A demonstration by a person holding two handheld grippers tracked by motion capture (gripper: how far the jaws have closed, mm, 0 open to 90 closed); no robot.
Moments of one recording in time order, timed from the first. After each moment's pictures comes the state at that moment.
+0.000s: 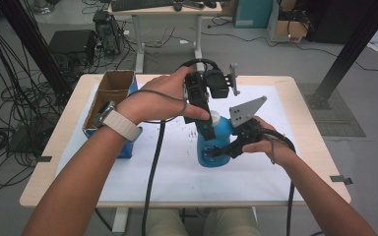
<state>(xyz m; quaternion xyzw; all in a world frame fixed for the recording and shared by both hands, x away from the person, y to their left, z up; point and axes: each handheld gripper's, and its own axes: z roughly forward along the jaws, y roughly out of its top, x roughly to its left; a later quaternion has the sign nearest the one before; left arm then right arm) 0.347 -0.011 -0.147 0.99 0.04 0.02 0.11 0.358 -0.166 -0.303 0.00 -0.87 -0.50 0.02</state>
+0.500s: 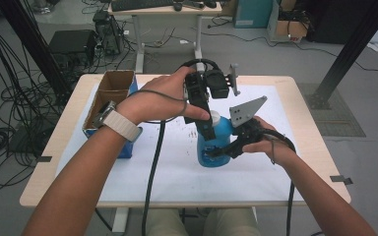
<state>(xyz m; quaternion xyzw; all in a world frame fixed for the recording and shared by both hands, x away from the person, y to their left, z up) 0.346 -0.011 -0.149 0.99 0.04 0.02 0.12 0.358 -0.166 -0.302 0.00 -0.87 -0.50 0.02</state>
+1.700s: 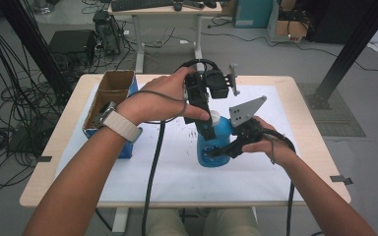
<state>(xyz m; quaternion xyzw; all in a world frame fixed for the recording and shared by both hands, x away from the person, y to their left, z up) 0.347 -0.011 -0.148 0.99 0.04 0.02 0.11 0.358 -0.166 -0.303 0.00 -0.87 -0.50 0.03</state>
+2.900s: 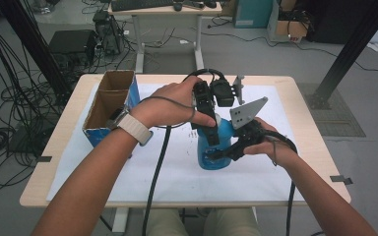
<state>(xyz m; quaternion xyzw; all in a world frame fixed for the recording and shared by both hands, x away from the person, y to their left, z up) 0.353 -0.027 -0.176 0.99 0.03 0.00 0.10 0.351 -0.166 -0.299 0.01 -0.87 -0.49 0.03</state>
